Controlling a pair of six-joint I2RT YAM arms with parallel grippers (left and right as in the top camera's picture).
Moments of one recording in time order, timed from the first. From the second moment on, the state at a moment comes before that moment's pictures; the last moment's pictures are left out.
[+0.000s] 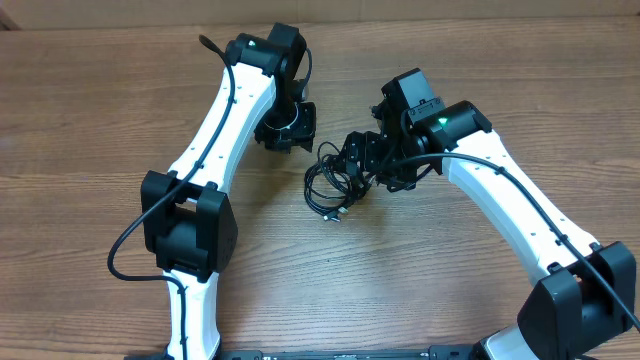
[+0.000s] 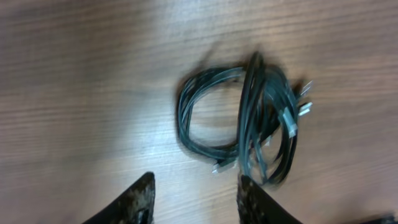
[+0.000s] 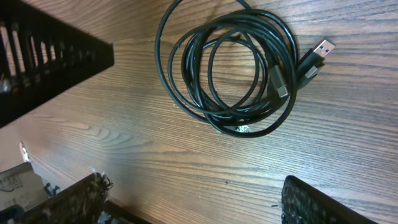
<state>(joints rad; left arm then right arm) -0.34 2.17 2.03 -1.40 0.23 -0.34 0.43 1.70 1.44 -0.98 -0.42 0.57</state>
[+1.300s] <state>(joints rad) -0.37 2.17 1.85 -1.37 0.39 -0.39 0.43 1.71 1.44 -1.00 -0.32 0.57</state>
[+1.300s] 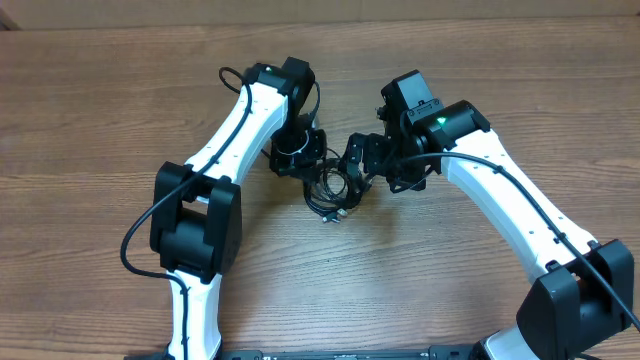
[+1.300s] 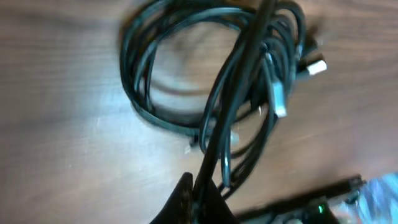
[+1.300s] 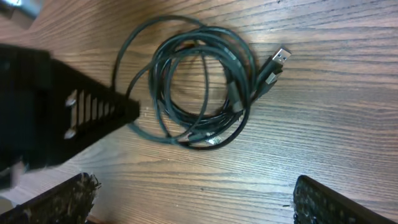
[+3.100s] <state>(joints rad) -0.19 2.15 2.40 -1.69 0.65 -0.58 0.48 1.81 1.46 -1.23 -0.13 0.67</state>
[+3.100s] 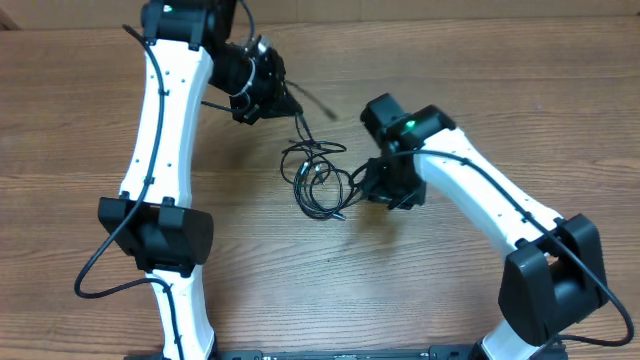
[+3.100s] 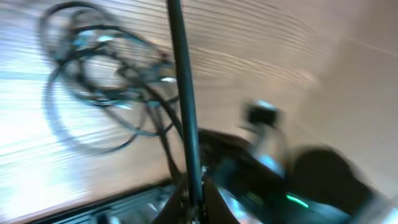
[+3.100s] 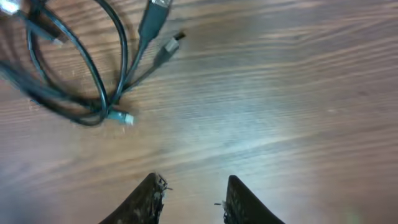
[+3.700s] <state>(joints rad) -0.33 2.15 2.40 -1.68 0.48 -0.96 0.48 1.80 1.75 -1.14 -0.56 0.15</state>
